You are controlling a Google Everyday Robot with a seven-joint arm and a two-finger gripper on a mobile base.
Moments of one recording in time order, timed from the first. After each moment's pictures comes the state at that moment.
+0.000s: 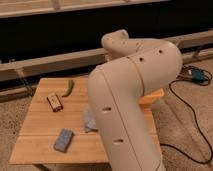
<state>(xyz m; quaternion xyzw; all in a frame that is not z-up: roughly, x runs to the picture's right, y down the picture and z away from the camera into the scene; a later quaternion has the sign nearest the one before) 0.068 -0.092 0.875 -0.24 0.10 0.24 0.94</state>
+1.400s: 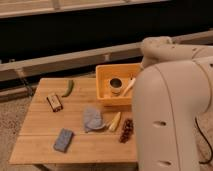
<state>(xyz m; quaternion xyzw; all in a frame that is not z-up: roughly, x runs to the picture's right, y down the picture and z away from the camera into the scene) 0.235 -0.041 0.813 -0.24 0.09 0.34 0.90</state>
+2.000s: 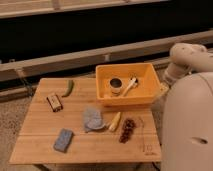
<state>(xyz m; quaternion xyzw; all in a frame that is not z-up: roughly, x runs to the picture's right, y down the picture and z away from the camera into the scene) 0.332 0.004 0.773 -0.26 0.08 0.35 0.90</state>
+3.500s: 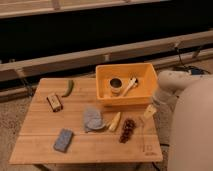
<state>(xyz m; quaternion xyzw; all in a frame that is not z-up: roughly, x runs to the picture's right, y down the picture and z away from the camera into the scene) 0.256 0.116 0.796 -0.30 0.06 0.35 0.89</state>
